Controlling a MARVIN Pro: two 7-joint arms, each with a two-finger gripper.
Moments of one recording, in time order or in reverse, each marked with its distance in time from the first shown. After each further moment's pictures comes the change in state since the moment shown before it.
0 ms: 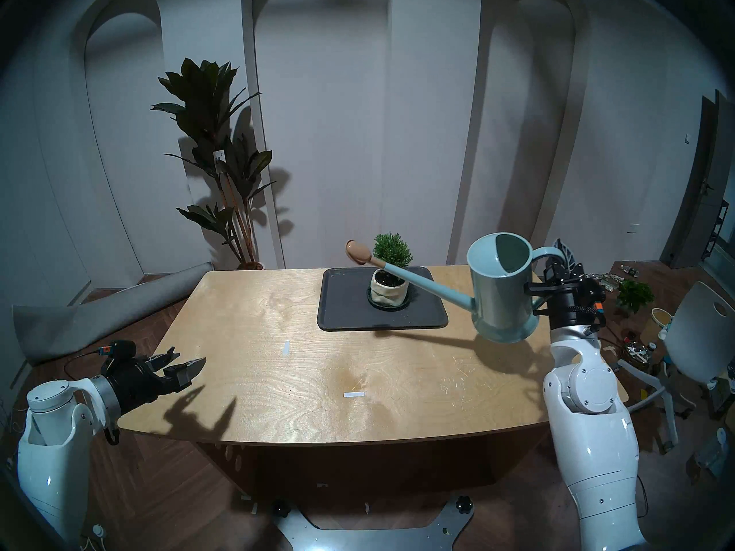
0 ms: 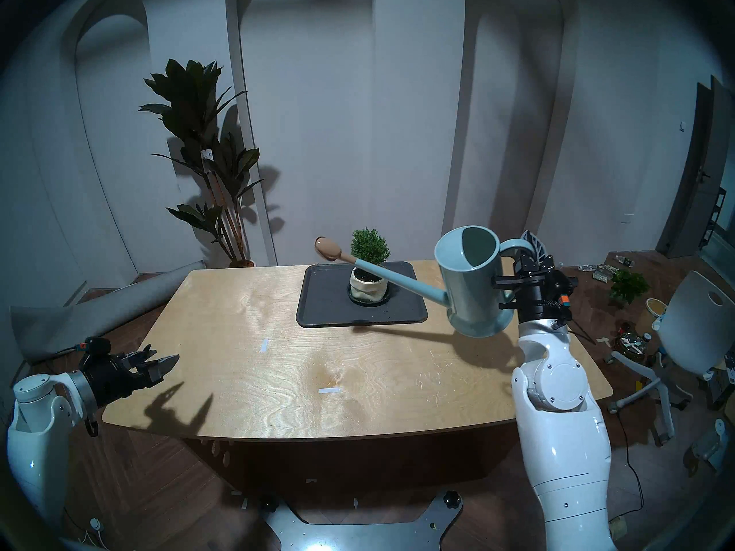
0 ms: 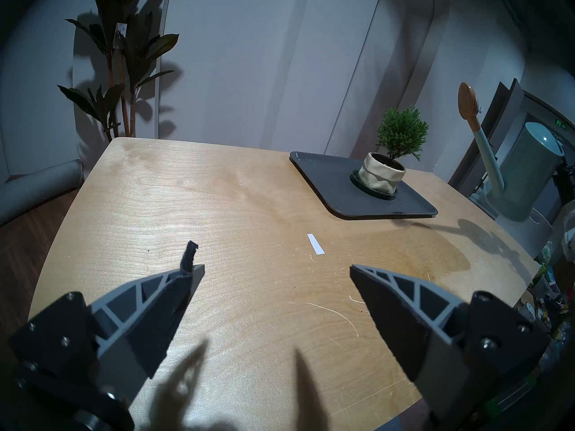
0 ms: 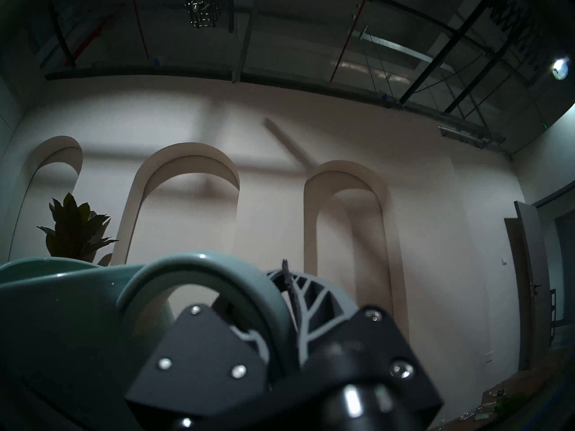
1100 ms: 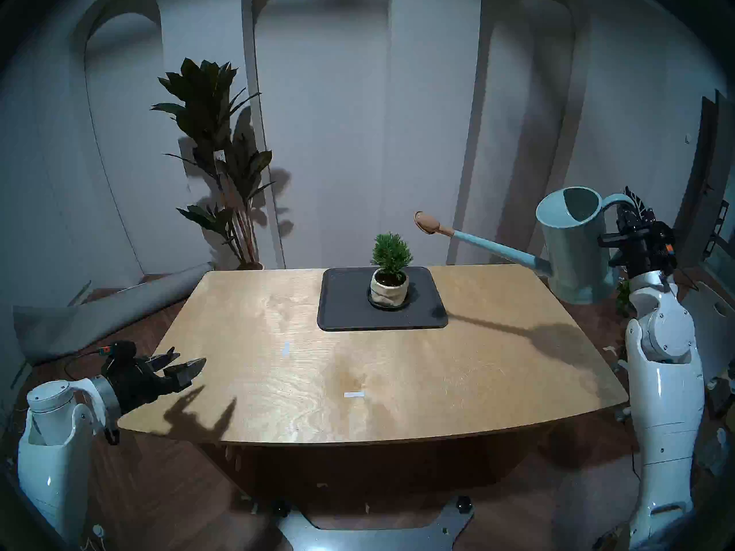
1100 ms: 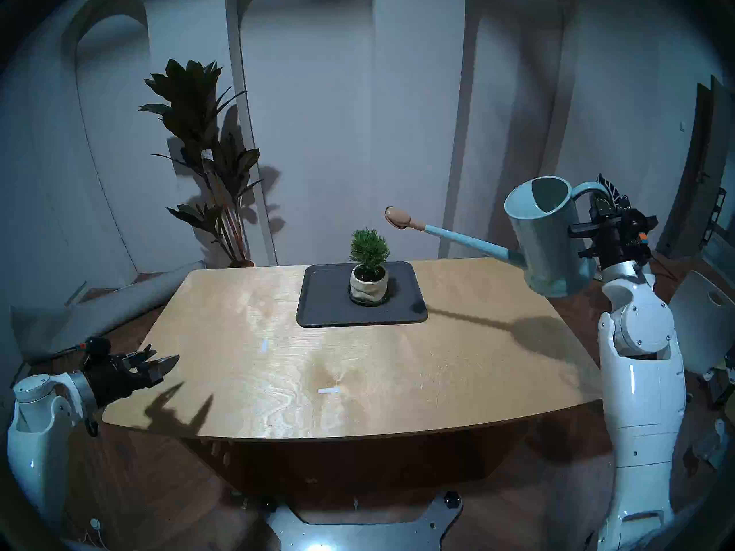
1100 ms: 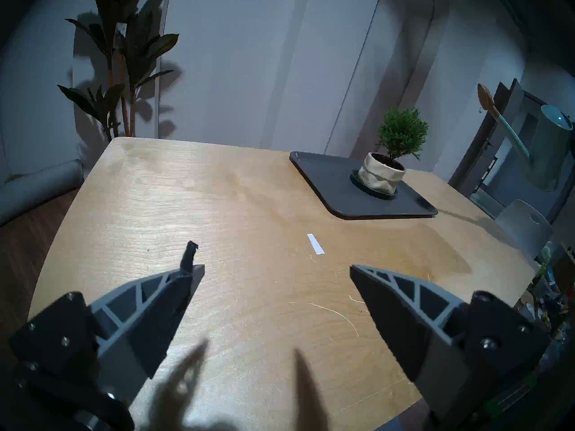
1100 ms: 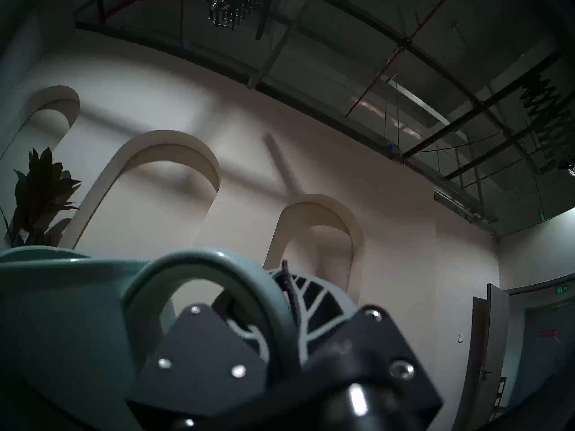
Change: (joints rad) left arm 0.000 0.000 0.000 0.001 0.000 0.000 0.000; right arm 0.131 0.240 0.193 0.024 -0.003 0.175 0.116
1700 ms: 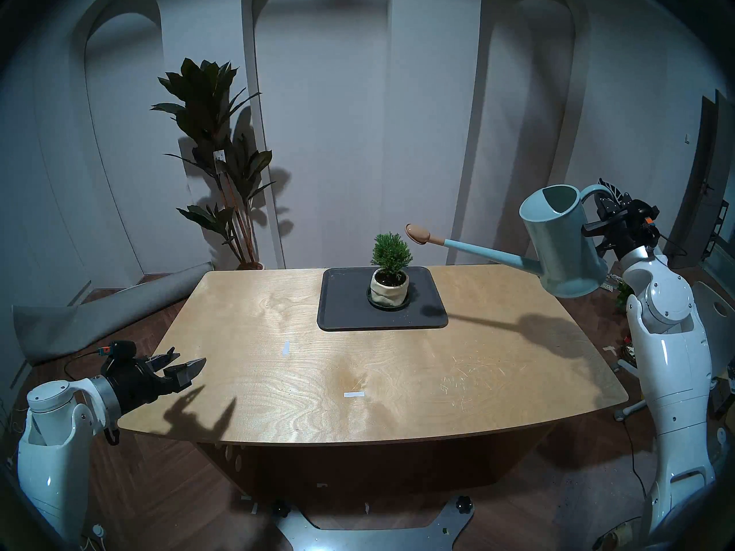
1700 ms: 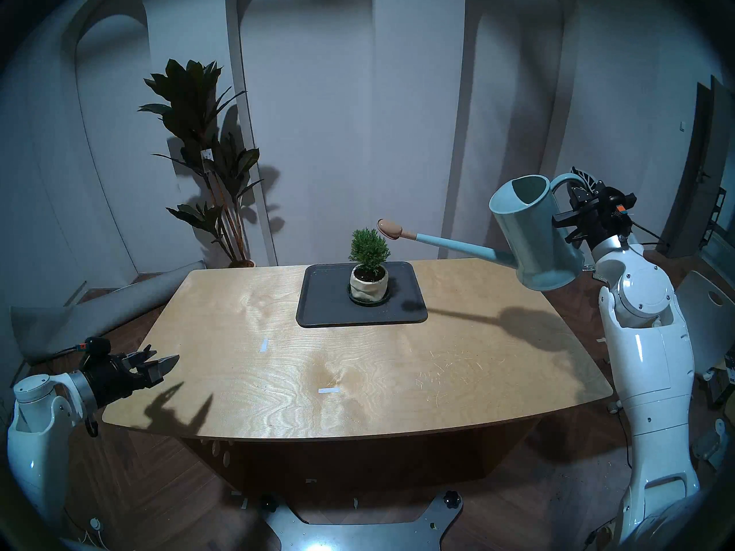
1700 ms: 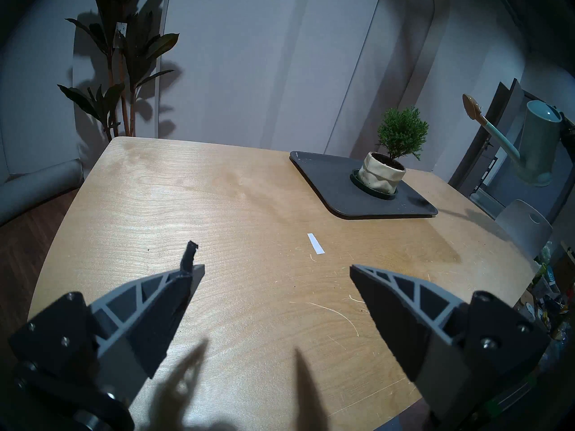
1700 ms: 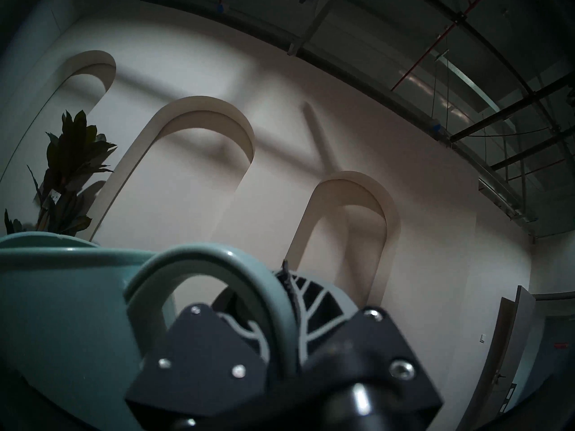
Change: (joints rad) left arm 0.000 0.000 0.000 0.001 0.000 0.000 0.000; right arm 0.111 0.159 -0.124 0.081 0.011 0.132 0.026
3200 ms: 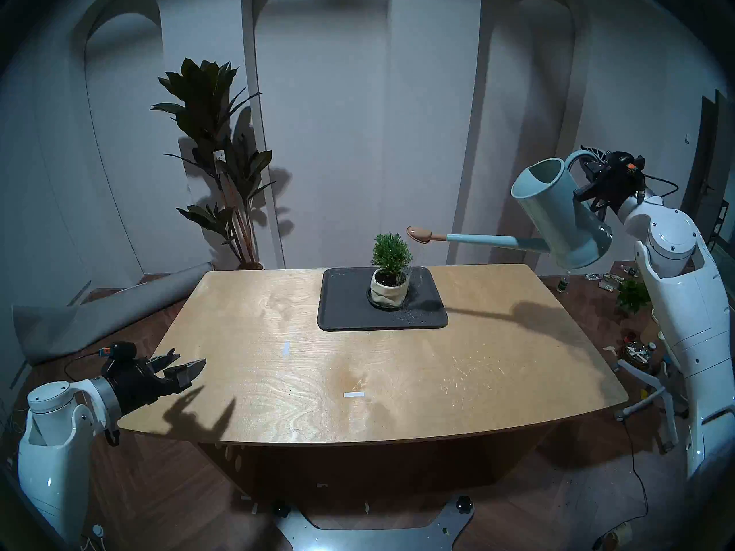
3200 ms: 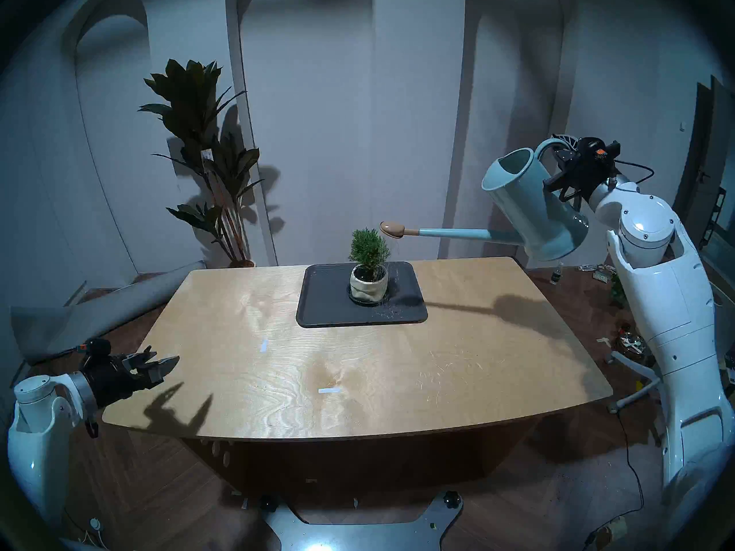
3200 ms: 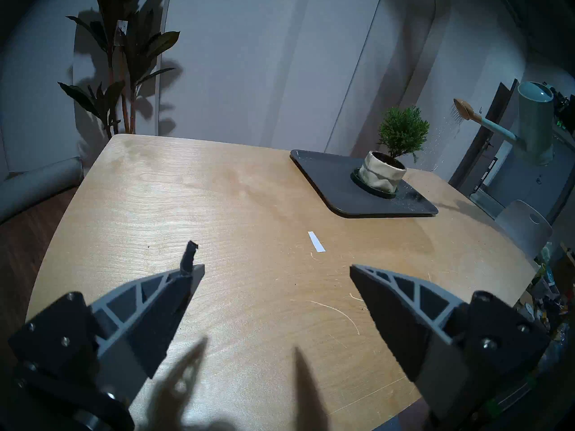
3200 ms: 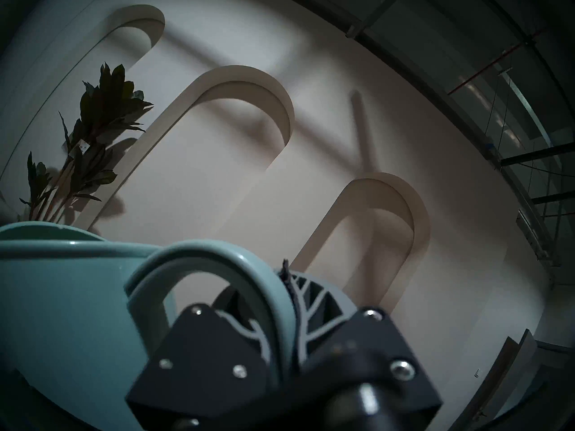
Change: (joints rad) left arm 0.000 0.000 0.002 0.008 0.000 0.000 -0.002; right arm 0.266 0.210 -0.241 0.088 0.001 0.172 0.032
